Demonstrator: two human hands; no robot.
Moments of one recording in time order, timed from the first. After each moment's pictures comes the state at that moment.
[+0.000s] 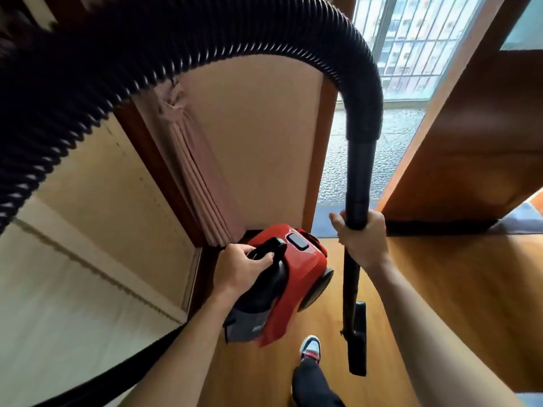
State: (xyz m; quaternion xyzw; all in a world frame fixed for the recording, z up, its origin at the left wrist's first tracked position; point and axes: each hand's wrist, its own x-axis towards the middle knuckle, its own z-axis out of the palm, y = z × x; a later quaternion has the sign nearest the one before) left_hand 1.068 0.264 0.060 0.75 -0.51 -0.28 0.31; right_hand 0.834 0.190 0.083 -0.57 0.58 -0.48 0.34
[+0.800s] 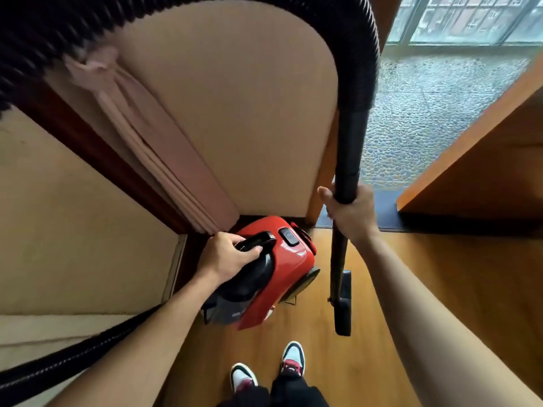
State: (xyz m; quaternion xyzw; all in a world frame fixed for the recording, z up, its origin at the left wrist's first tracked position) left_hand 1.099 0.012 -0.076 0.77 -0.50 -0.32 0.23; right_hand 0.863 -0.101 -0.037 -0.60 0.55 -0.41 0.42
